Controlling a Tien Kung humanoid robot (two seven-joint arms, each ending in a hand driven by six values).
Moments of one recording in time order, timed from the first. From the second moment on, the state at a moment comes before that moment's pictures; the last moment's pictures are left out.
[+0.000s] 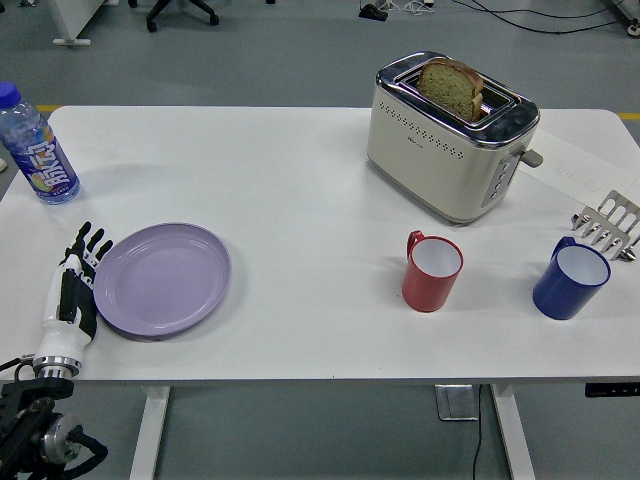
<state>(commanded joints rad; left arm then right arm) -0.10 0.11 -1.38 -0.97 0.92 0.02 -0.54 0.06 -0.07 1.17 0.18 -1.19 -0.09 -0.09</state>
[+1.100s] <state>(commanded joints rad) -0.19 0.06 -1.26 -0.94 0.84 0.02 -0.55 0.07 -0.07 1.16 0.18 -1.20 -0.08 -0.08</state>
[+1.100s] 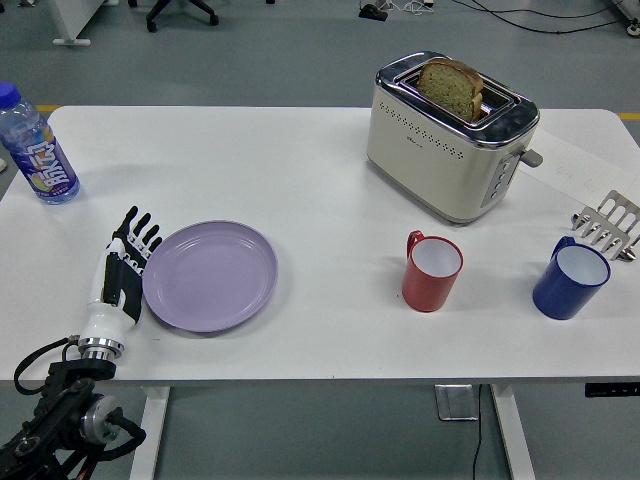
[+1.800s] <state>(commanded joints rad) -0.23 0.00 -1.22 -0.92 0.85 0.01 -0.55 0.07 -0.07 1.16 0.18 -1.20 -0.08 -0.08</state>
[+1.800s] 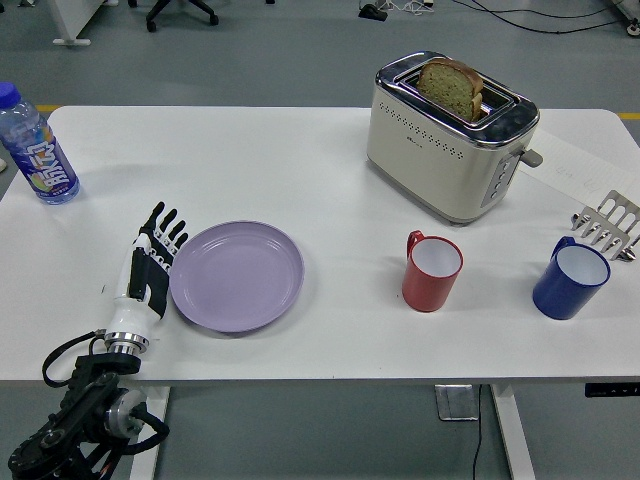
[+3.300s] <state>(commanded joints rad) -0.26 0.00 -1.00 -0.95 0.80 0.00 -0.55 0.06 -0.06 1.16 0.18 -1.20 -0.08 -0.09</state>
